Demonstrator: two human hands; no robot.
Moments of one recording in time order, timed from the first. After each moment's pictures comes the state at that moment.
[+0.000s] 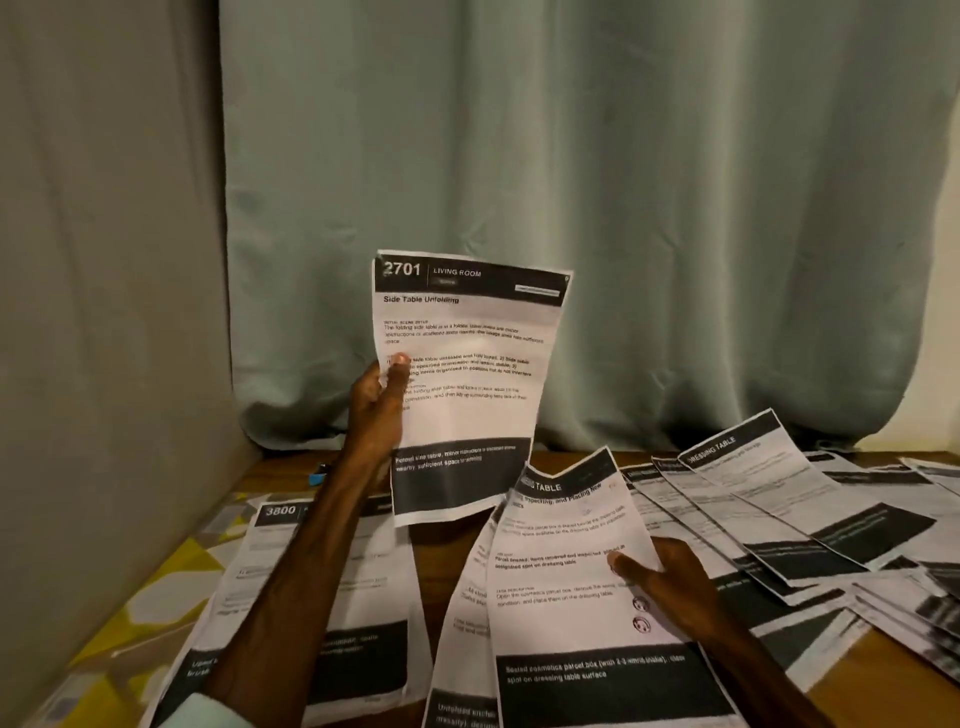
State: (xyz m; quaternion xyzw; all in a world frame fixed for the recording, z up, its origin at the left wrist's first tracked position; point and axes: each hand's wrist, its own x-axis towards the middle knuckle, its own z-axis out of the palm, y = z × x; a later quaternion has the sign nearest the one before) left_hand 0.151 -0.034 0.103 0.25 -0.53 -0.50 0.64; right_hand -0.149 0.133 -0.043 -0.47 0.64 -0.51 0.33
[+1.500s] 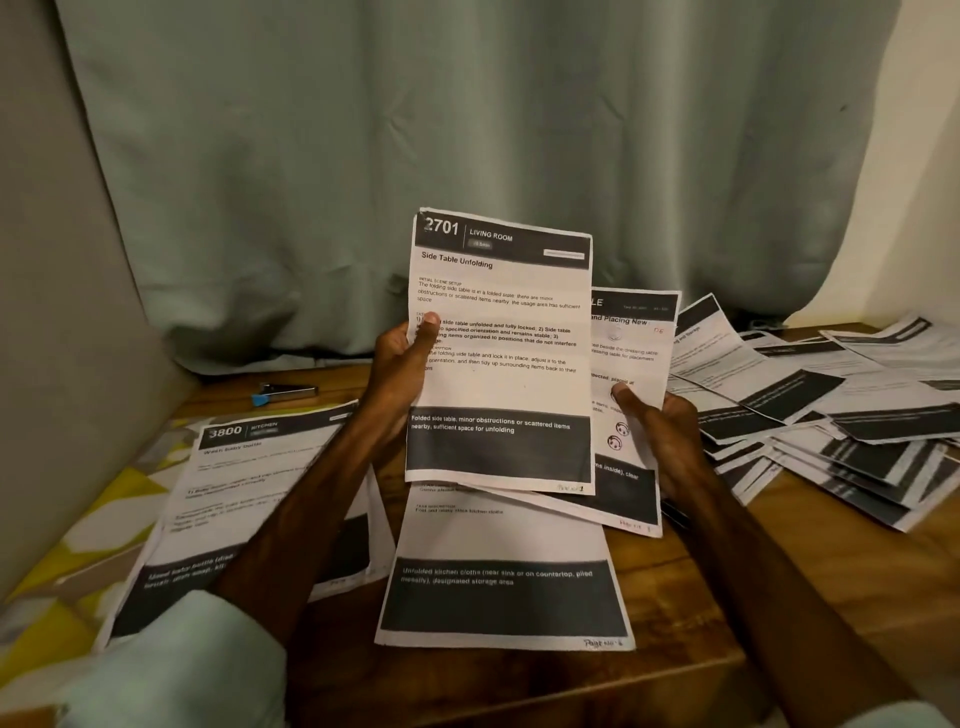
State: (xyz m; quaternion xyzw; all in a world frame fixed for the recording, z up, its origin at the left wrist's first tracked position) left_hand 0.088 -0.002 0.048 0.28 -0.62 -0.53 0.51; right_hand -0.157 0.153 -0.012 -0.26 0.56 -0.73 0.28
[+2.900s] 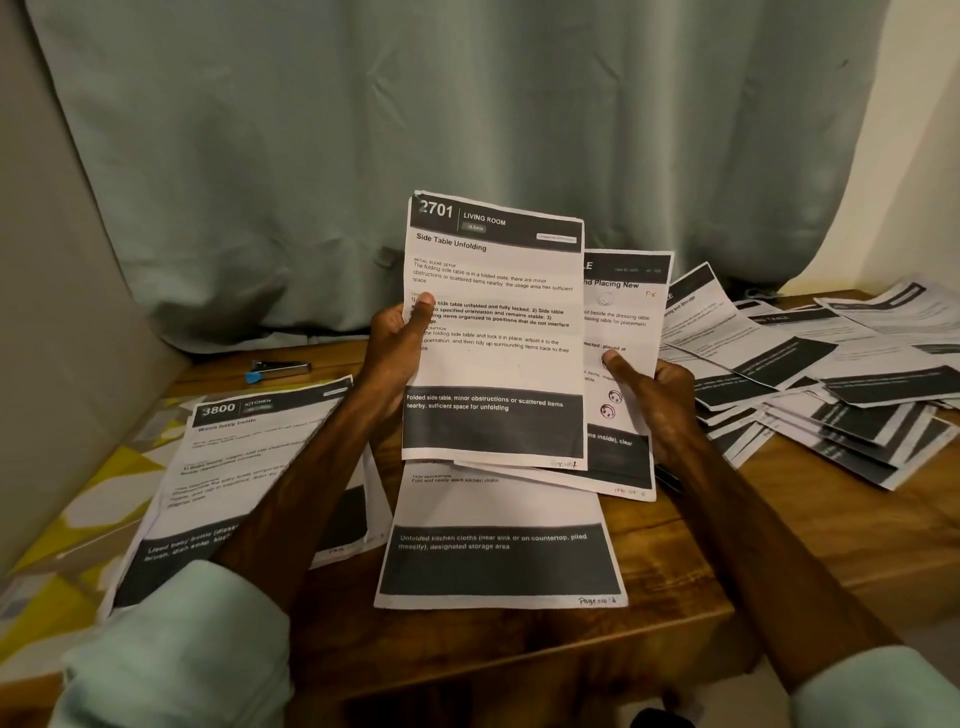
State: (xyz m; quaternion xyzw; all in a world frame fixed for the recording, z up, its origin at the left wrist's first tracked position) left_hand 0.088 0.002 0.040 0.31 -0.63 -0.51 0.49; right_hand -0.156 0.155 -0.013 -0.28 0.57 -0.73 0.26
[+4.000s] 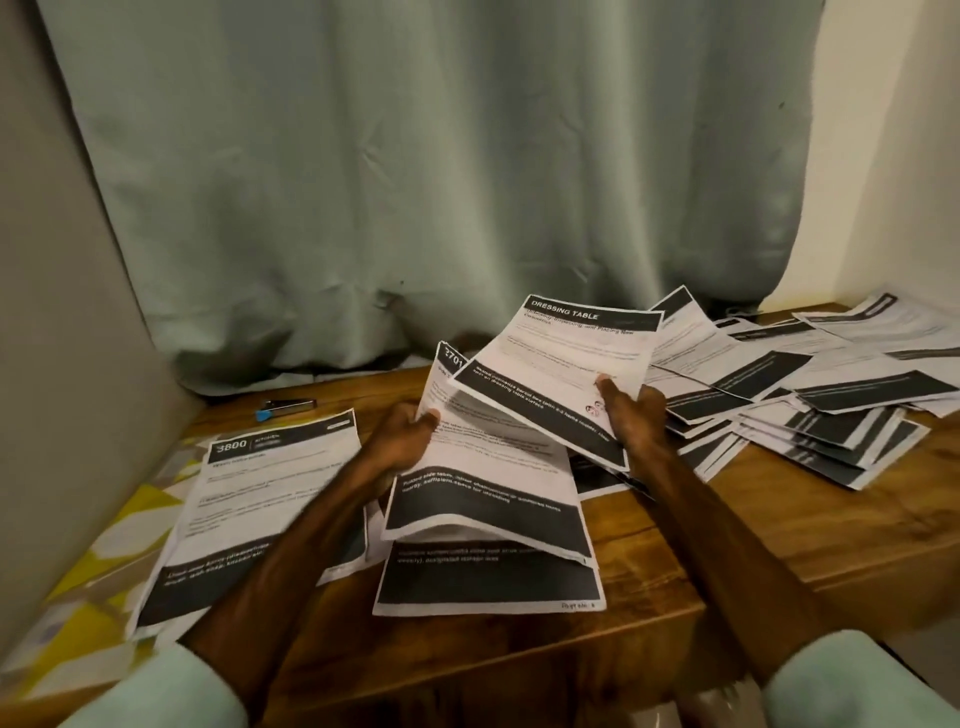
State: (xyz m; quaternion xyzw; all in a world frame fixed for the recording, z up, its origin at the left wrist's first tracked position) left_hand 0.104 0.050 0.017 0.46 -0.75 -0.39 0.27; right_hand -0.154 0.155 -0.011 -0.21 0.62 -0.72 0.23
